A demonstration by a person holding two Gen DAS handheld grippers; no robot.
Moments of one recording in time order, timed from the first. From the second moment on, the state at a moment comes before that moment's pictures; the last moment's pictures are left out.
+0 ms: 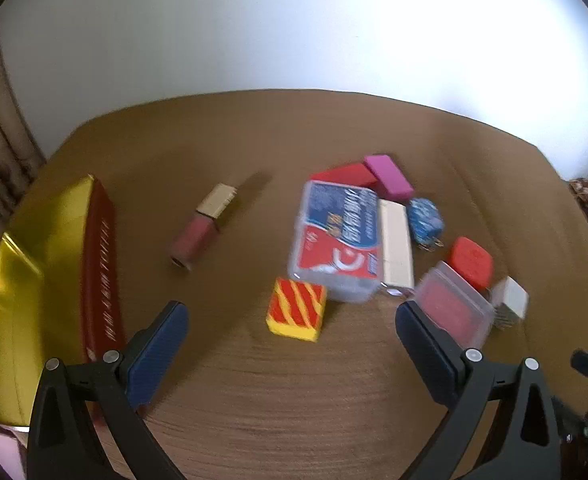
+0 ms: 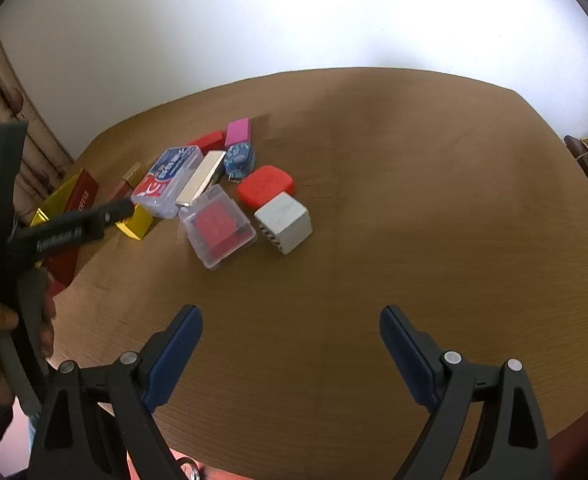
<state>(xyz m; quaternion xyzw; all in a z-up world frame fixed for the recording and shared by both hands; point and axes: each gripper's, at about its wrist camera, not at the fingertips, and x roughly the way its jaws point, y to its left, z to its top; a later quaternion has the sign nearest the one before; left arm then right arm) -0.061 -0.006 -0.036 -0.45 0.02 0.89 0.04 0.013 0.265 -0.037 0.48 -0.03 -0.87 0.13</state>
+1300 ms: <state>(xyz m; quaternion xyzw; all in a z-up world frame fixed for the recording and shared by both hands) -0.027 0.007 -0.041 -0.44 0.09 0.89 0.06 0.017 0.259 -0.045 0.49 -0.03 -0.86 0.14</state>
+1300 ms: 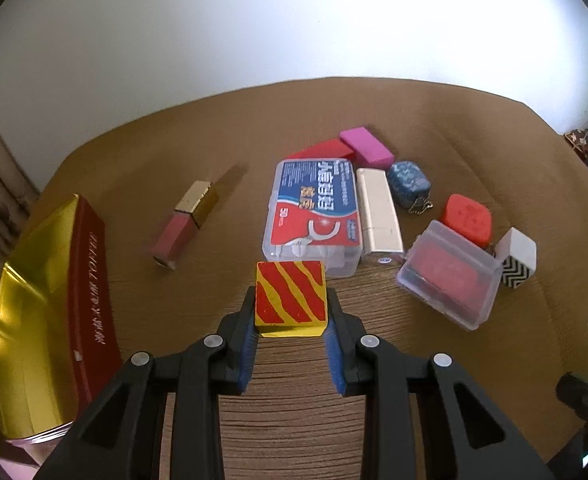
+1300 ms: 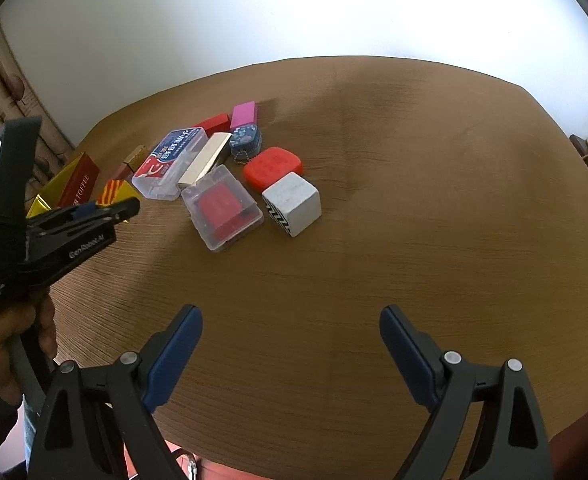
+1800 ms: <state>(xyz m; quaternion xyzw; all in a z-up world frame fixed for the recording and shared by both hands) -0.012 0.017 -0.013 -0.42 0.11 0.90 0.05 0.019 0.256 -0.047 0.50 -0.02 -0.85 0.14</state>
